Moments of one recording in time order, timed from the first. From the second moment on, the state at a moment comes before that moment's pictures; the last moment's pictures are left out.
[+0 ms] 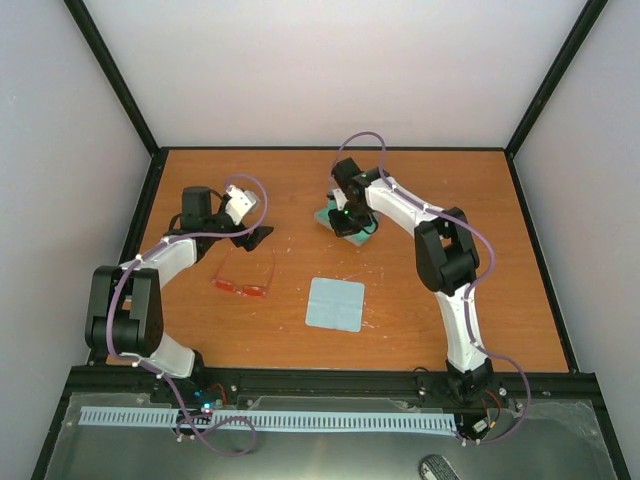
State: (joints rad) left arm -0.07 1.52 0.82 0.05 0.65 0.54; right arm 0.54 2.21 1.84 -0.96 -0.23 0.15
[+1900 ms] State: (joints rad) left arm -0.07 1.52 0.81 0.08 0.66 0.54; right arm 0.56 2.25 1.78 -0.82 -0.02 0.31
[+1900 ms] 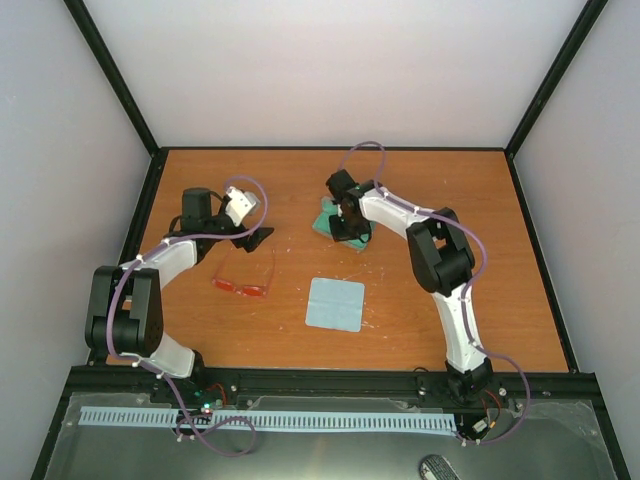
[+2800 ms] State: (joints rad) left arm -0.09 1.52 0.80 0.09 0.68 0.53; right arm 0.56 1.71 1.35 -0.69 0.08 0.38
